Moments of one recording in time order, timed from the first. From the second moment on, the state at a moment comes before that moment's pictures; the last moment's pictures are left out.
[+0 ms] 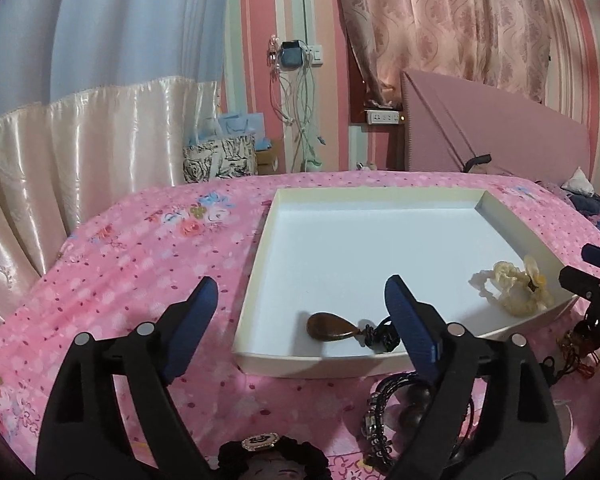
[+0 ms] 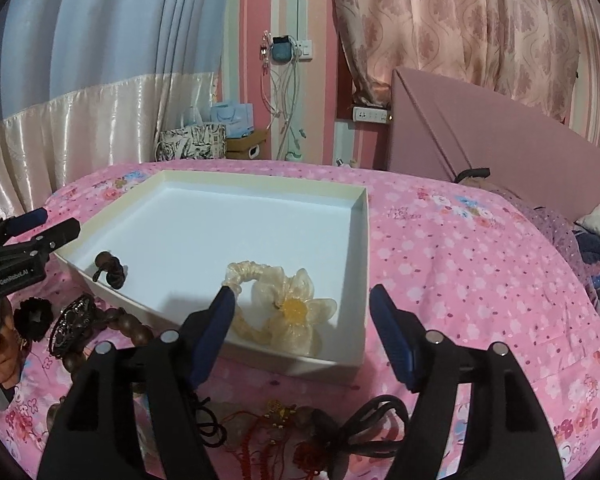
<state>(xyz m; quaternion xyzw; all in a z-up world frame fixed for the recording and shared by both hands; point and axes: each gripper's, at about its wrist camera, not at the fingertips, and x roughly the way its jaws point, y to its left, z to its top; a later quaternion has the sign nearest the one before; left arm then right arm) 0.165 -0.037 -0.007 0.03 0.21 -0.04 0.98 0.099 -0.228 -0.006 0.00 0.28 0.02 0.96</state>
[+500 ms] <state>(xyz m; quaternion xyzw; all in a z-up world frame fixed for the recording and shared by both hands) 0.159 0.019 0.004 -0.08 0.19 -0.05 0.98 0.091 -0.242 -0.001 0.04 0.25 0.03 0.97</state>
